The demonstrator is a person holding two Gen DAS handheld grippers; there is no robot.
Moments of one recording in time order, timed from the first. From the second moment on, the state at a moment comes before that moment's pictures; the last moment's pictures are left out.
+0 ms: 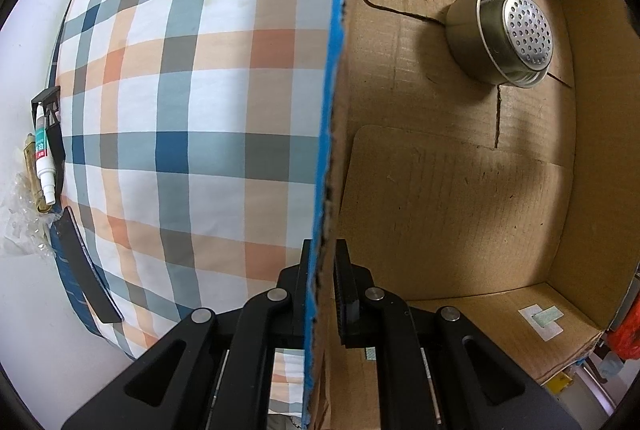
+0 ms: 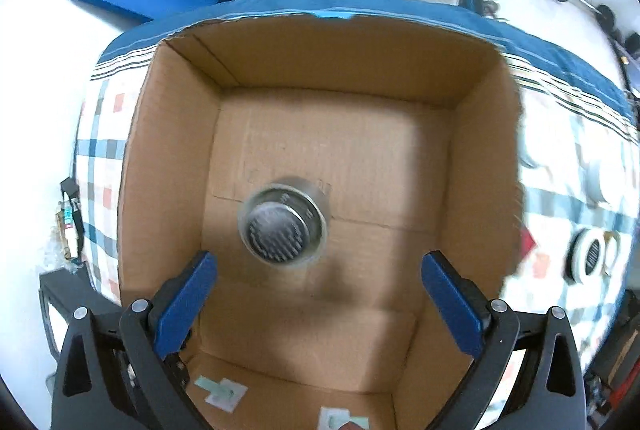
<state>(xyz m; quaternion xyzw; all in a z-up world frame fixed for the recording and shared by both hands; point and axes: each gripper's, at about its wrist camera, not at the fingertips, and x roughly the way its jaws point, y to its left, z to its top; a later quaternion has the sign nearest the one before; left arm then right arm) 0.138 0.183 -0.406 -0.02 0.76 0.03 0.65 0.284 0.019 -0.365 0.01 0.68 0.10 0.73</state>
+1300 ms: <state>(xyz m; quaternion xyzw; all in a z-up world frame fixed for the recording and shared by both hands) 0.136 0.200 -0.411 -0.05 0.76 0.05 0.64 0.246 -0.362 -0.452 0.29 0.62 -0.24 0.69</state>
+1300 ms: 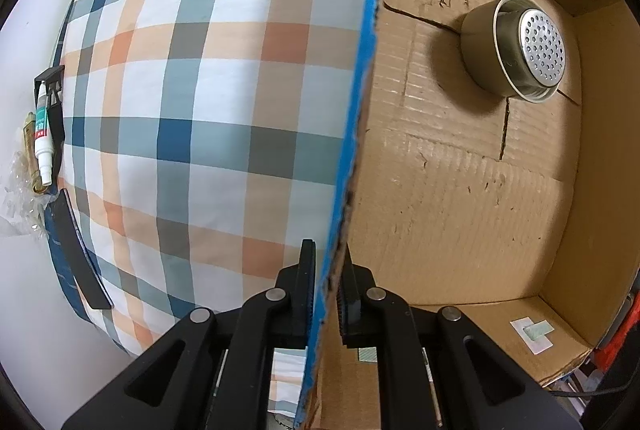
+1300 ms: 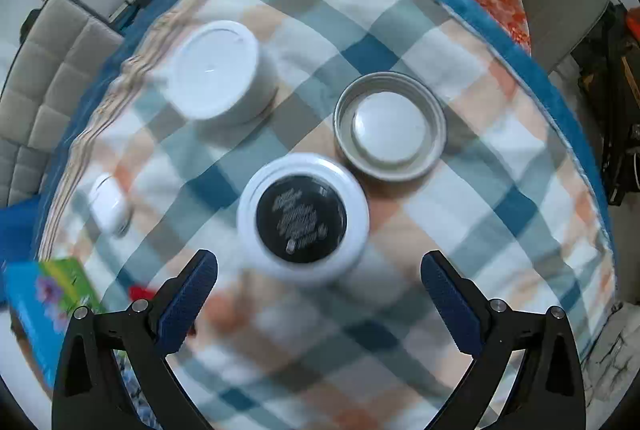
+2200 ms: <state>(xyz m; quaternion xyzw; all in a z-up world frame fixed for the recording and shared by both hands) 0.135 0.190 -0.413 -0.04 0.76 0.05 0.65 0.269 -0.257 -0.411 0.23 0.65 -0.11 0.71</state>
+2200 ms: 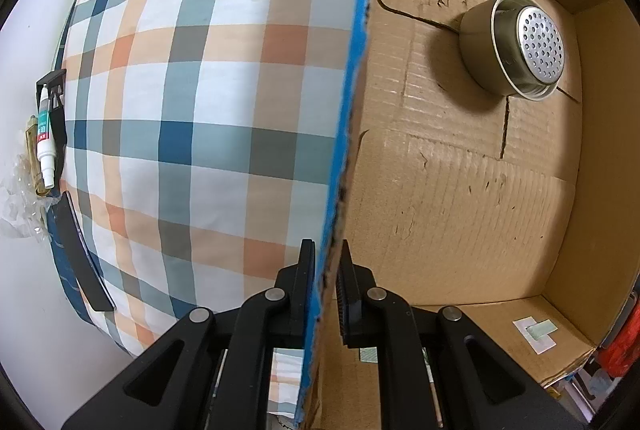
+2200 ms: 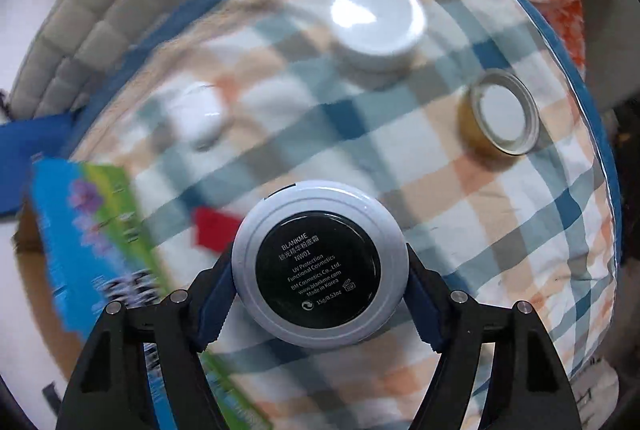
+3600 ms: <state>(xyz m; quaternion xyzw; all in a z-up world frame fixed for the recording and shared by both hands) 0.133 0.186 -0.409 -0.03 0.76 0.05 0.65 0.283 -0.037 -0.367 0.13 0.67 0.04 0.73</state>
